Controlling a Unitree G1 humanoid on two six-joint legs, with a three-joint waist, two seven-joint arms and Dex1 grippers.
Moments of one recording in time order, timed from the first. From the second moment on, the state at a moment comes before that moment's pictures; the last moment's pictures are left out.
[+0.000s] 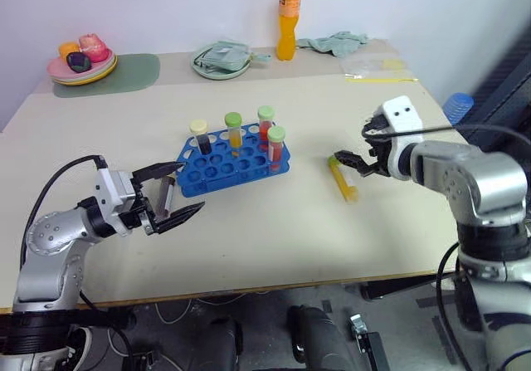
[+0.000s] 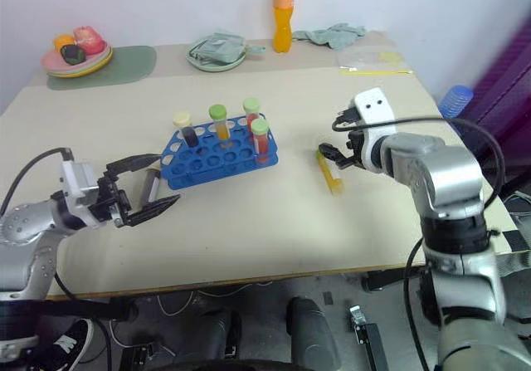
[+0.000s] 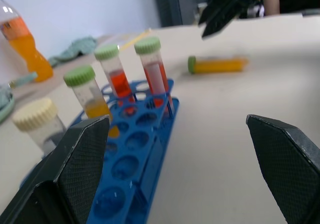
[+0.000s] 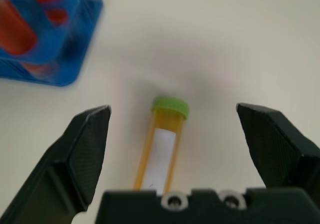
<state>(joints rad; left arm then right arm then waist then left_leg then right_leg) -0.13 0.65 0.22 -0.10 -0.51 -0.06 -1.10 -0.82 -0.68 0.04 -0.13 0.38 1.46 0.42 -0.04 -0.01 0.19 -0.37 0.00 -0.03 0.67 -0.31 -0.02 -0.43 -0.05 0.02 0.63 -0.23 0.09</state>
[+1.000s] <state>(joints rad) 0.05 0.63 0.22 -0.25 -0.49 -0.07 -0.98 -1.07 -0.54 0.18 0.41 0.46 1.60 0.20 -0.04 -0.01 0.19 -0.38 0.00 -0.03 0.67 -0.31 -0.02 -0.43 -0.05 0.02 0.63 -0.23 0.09</state>
